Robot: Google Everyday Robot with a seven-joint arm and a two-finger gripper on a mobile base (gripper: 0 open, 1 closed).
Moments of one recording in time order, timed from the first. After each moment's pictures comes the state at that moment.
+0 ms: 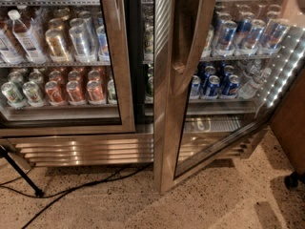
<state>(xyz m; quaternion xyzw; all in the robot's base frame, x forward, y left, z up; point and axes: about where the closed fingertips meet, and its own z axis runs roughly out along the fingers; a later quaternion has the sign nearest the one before) 0.504 -0.221 1.137 -0.02 0.76 -0.04 0.65</state>
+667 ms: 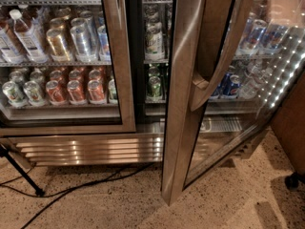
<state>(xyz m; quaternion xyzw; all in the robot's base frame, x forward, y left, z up) 0.502 -0.392 1.128 0.16 0.77 -0.13 0.60</state>
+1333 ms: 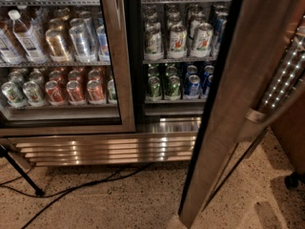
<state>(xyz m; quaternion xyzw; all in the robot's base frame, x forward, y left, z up) 0.402 -0.510 1.237 0.34 0.66 -0.29 0.61</state>
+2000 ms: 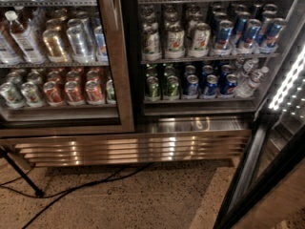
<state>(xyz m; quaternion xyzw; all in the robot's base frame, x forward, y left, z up) 0.376 -0.527 1.247 0.36 0.64 -0.34 0.59</state>
